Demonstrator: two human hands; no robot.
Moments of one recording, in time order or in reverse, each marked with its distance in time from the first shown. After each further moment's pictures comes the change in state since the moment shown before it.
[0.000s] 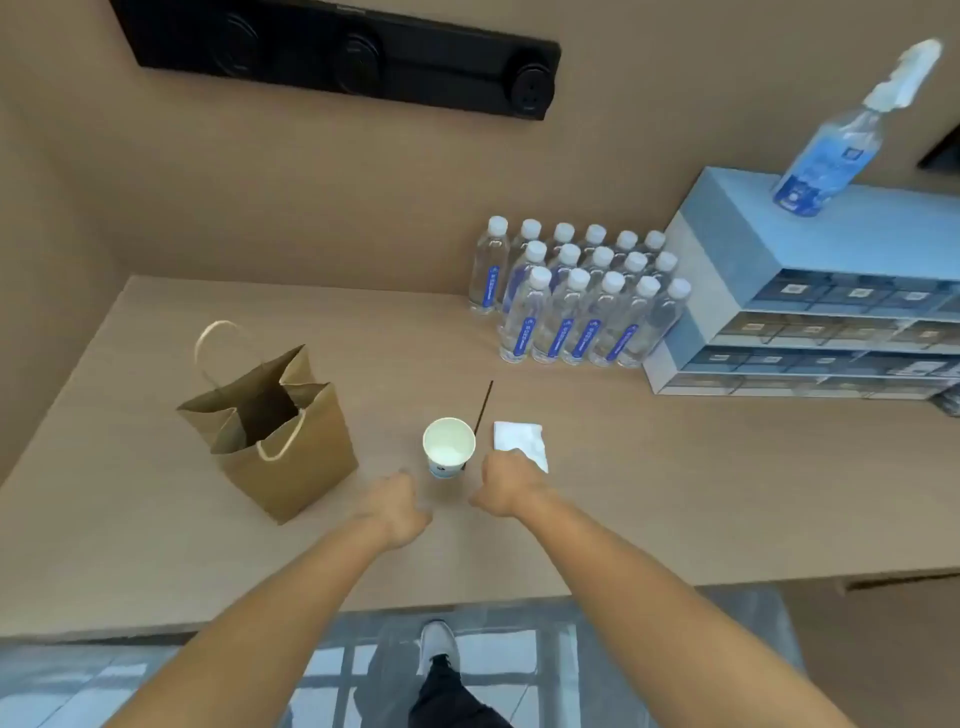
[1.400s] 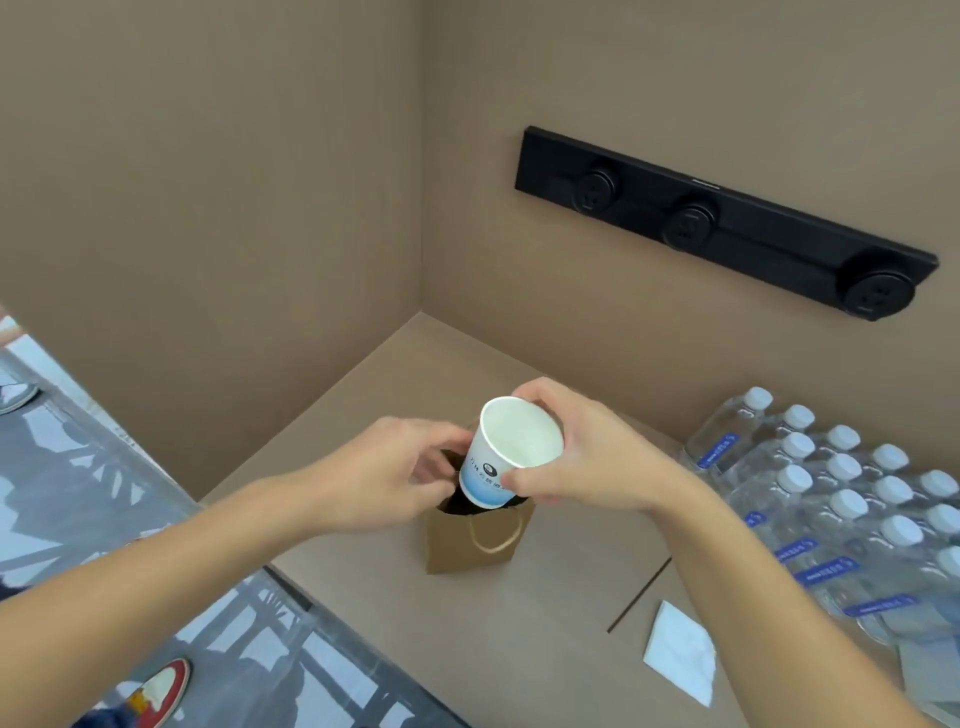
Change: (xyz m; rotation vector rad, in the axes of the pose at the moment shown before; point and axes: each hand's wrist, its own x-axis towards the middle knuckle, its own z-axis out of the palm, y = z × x) left_hand -0.144 -0.070 -0.202 -0.331 0.442 0.231; right_hand -0.038 -0.181 -0.162 0.238 -0.179 -0.910
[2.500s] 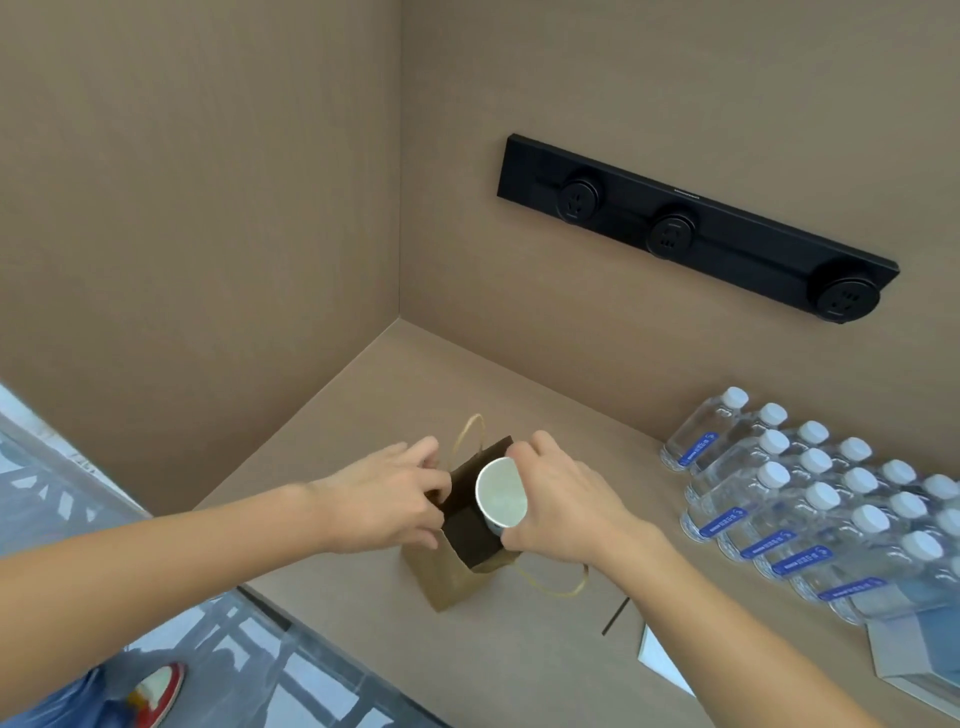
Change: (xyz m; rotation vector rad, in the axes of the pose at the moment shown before) left_hand 0.026 -0.065 0.008 0.836 -0.231 0.505; right_hand 0.023 0.029 0.052 -0.707 0.077 0.130
